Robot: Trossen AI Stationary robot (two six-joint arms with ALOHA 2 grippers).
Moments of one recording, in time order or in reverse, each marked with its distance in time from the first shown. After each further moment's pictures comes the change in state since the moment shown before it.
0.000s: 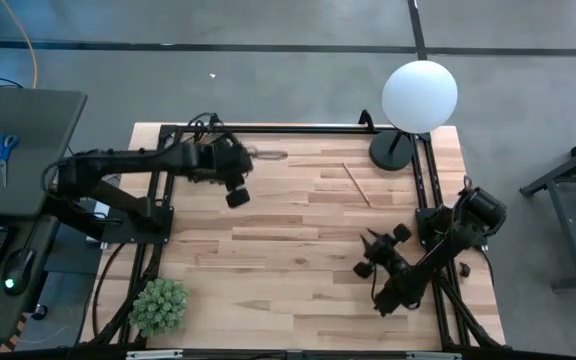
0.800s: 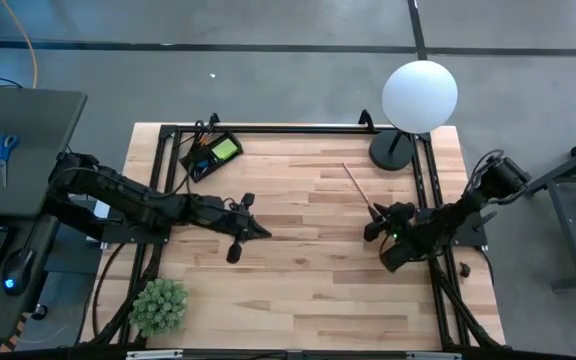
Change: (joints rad) left arm -0.369 -0.070 -0.618 1.364 0.272 0.028; right arm -0.239 -0.358 -0.653 0.938 0.088 -0.072
